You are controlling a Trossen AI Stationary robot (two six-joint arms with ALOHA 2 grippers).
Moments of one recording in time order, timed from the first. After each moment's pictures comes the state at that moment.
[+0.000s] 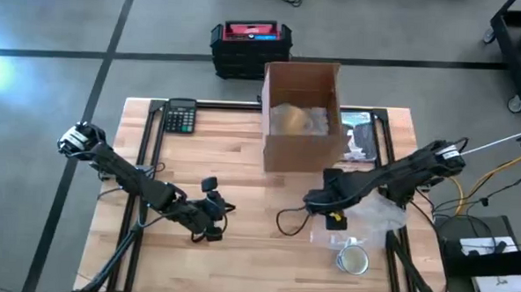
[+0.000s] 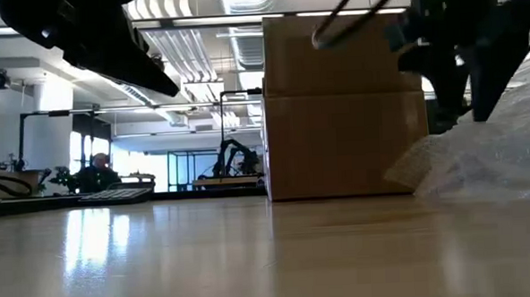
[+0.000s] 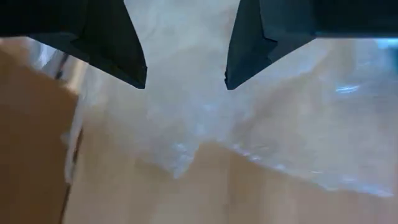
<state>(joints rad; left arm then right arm) -0.52 1.37 0.77 -0.16 -0.62 -0.37 0.27 1.62 1.09 -1.14 0.17 0.22</state>
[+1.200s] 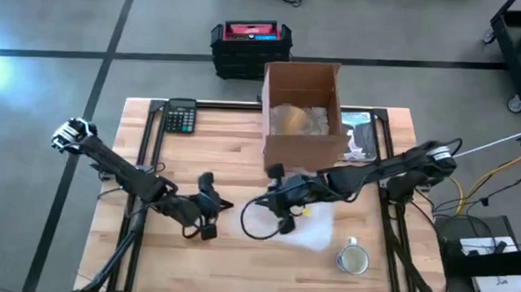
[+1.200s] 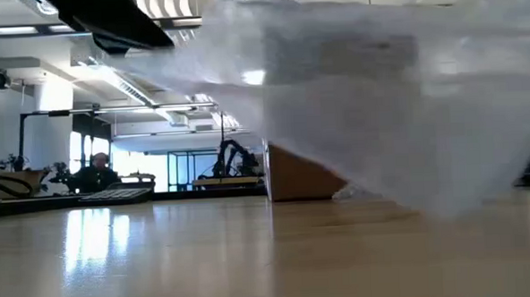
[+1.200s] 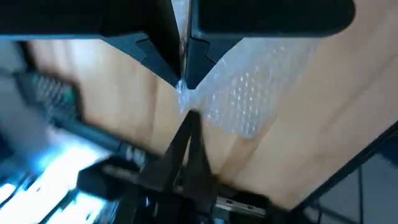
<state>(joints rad) -0.52 1.21 0.81 -0.21 -0.58 -0.37 0.24 1.72 1.30 -0.11 0.13 -0.32</state>
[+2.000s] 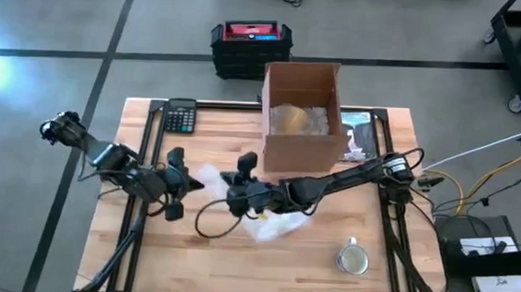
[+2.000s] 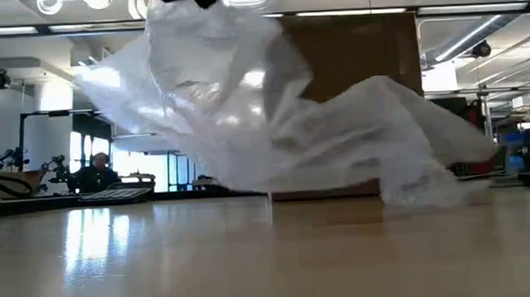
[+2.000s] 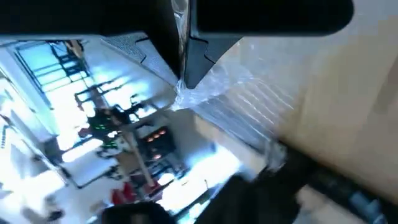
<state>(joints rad) -0.54 0.98 1.16 -0.93 -0.54 -0.44 0.24 2.05 1.71 -0.01 0.70 -0.67</state>
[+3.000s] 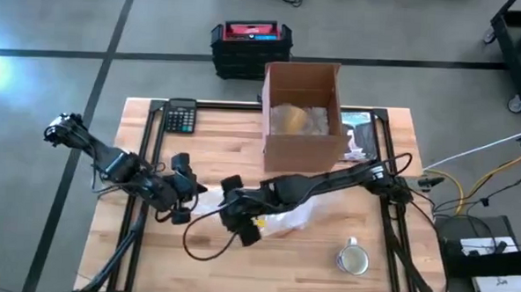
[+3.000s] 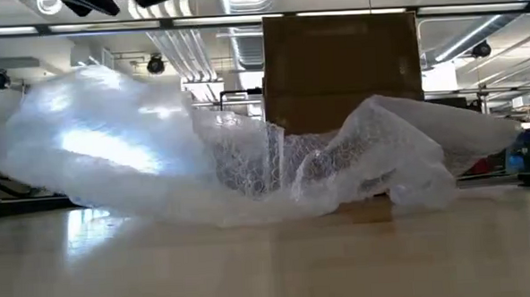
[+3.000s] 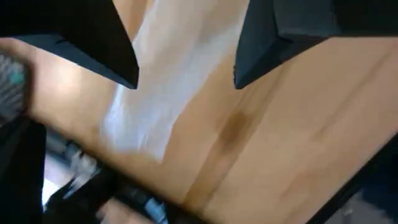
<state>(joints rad) -0.54 1.06 1.03 -0.82 -0.56 -0.44 0.25 2.24 2.20 -0.89 0.04 -0.29</state>
